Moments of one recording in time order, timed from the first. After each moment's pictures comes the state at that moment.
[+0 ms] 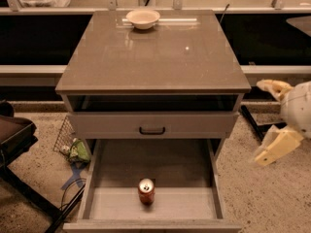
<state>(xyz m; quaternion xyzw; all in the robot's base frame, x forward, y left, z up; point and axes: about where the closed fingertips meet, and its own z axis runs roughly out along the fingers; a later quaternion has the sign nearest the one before) 0.433 -0.219 0.871 -0.58 0.74 0.08 0.34</state>
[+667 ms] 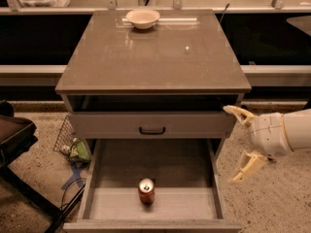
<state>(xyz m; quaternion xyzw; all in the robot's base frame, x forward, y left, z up) 0.442 -0.182 0.775 -0.64 0.64 0.15 0.38</state>
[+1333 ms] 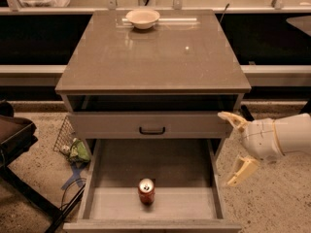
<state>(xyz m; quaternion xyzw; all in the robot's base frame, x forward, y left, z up) 0.442 -0.174 0.751 -0.64 0.64 0.18 0.38</state>
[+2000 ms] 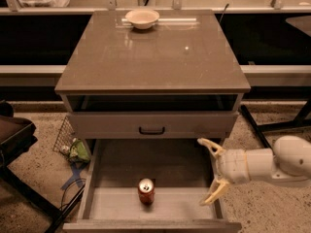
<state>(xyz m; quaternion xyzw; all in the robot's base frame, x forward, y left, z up) 0.444 -0.137 0.639 -0.61 0.61 0.27 0.43</state>
